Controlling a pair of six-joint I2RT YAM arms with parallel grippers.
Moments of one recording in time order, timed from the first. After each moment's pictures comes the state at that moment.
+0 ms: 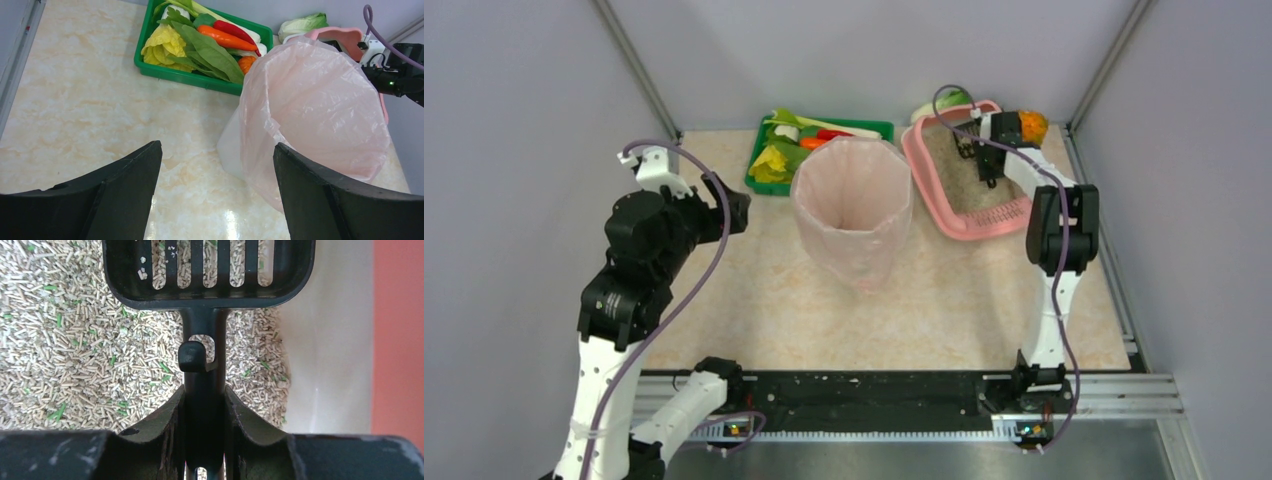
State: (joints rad) left arm -0.26 0.82 1.37 -0.82 -0.10 -0.39; right arm 0.05 2.20 1.73 -0.39 0.05 -0.17
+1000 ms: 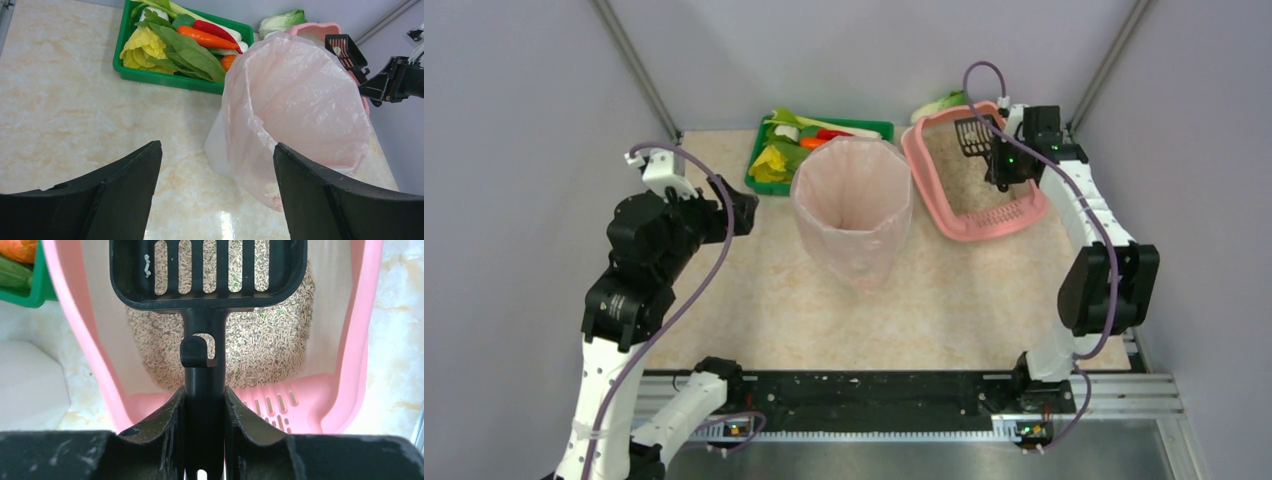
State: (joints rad) left arm -0.26 0.80 1.33 -0.76 -0.03 -0.38; right arm 0.03 1.68 1.49 -0.61 -0.15 -0.05
